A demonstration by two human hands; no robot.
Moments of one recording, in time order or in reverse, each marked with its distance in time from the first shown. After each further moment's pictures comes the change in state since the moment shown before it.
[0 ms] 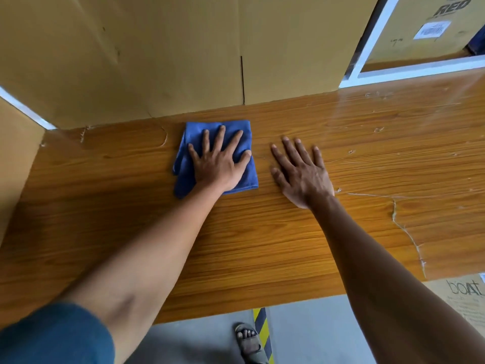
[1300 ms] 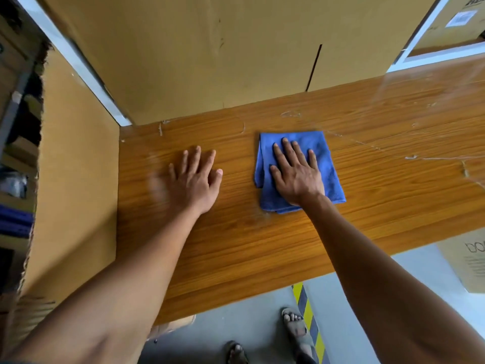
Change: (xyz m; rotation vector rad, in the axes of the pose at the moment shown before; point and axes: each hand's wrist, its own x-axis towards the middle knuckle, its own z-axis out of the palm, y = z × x) left_hand -0.069 -0.312 -0.019 -0.036 0.112 0.091; right_hand 0.004 -0.268 0.030 0.033 0.028 0.199
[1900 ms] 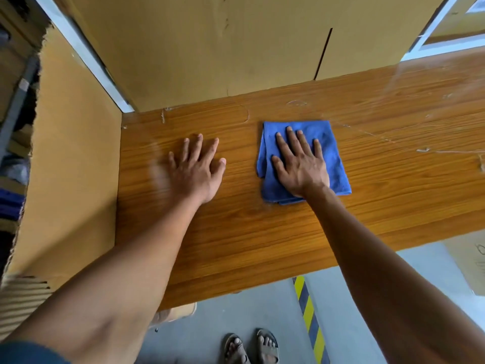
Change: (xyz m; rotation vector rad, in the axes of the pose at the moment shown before) left_hand -0.008 0.010 -0.017 0.073 -0.063 -0.026; right_hand -0.003 -0.004 -0.004 0.009 0.006 0.007
